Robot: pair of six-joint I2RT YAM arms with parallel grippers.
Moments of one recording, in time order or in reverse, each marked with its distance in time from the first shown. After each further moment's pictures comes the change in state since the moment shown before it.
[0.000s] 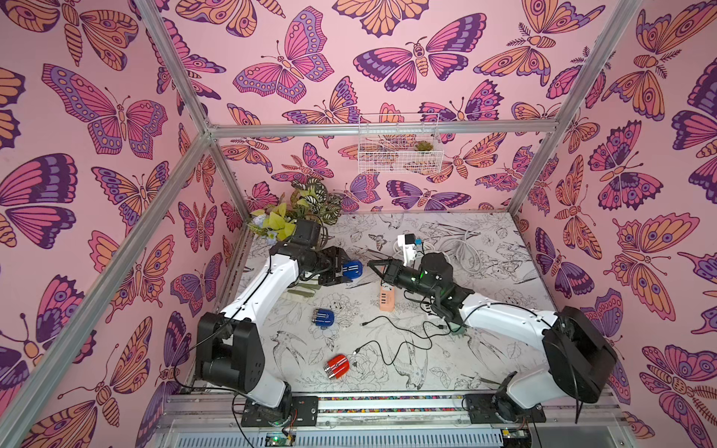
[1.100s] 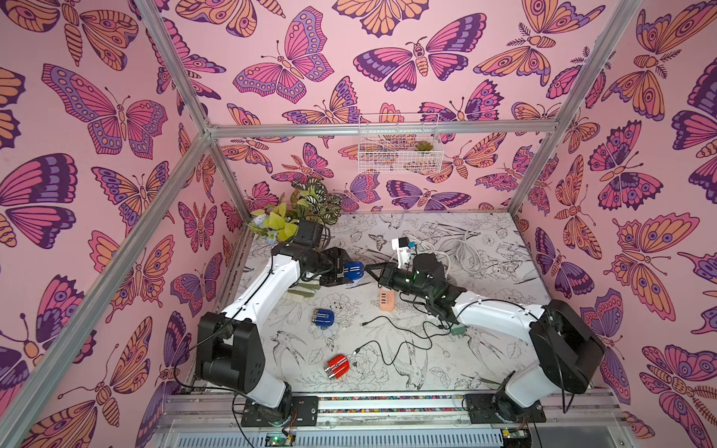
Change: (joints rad) left arm -0.021 0.000 0.000 -0.002 -0.019 0.000; right arm 0.005 0.060 0.018 -0.030 0.001 -0.004
